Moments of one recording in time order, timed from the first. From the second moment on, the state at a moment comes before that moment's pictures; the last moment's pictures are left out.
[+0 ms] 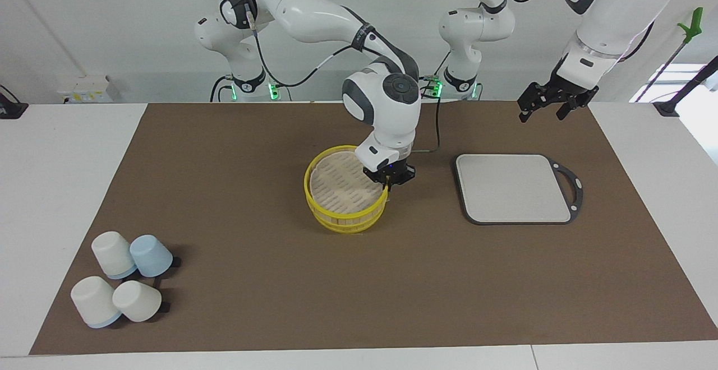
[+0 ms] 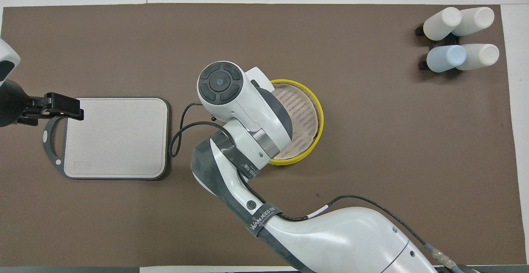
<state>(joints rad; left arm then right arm) -0.02 -0.08 -0.05 -1.71 -0.05 1.60 -0.09 0.72 0.64 -0.05 -1.26 0.03 1.89 0.82</state>
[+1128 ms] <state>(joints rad) -0.02 -0.08 -0.05 -1.71 -0.05 1.60 -0.09 0.72 0.62 -0.05 -1.28 0.03 1.87 0.86</state>
